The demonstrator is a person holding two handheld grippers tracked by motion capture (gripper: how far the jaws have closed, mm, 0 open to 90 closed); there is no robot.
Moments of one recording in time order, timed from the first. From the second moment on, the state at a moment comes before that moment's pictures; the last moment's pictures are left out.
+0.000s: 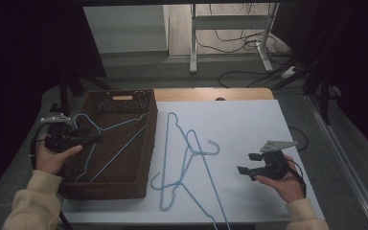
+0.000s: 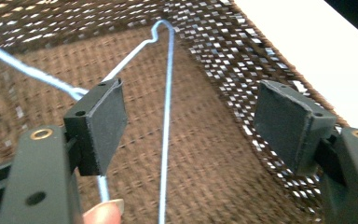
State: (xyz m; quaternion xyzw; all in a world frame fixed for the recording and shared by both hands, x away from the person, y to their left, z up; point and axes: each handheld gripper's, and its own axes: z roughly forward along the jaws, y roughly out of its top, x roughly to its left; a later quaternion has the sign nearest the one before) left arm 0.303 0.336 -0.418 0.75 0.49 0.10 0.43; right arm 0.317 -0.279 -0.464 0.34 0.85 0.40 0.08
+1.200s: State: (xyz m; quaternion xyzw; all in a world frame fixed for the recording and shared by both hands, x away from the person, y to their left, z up) left arm 0.267 0.237 -0.425 0.79 0.38 0.05 0.47; right arm 0.311 -0.276 -0.457 0.35 0.83 0.41 0.10
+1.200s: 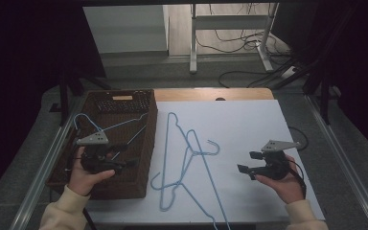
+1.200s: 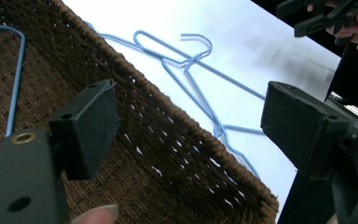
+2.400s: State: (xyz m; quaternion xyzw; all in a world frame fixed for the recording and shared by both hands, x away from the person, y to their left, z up) left arm 0.260 0.223 -0.428 0.80 0.38 0.04 0.46; right arm 0.318 -0.203 -0.477 0.36 0.87 0.33 0.09
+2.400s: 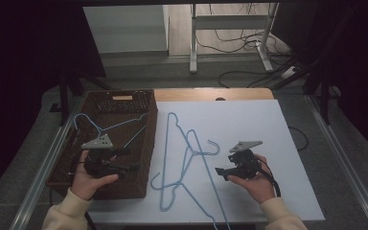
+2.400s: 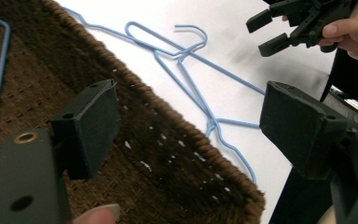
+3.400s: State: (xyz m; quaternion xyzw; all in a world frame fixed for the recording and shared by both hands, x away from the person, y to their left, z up) left arm 0.258 0.230 -0.426 0.80 0.38 0.04 0.47; right arm 0.351 -0.062 -0.505 0.29 0.92 0.25 0.04
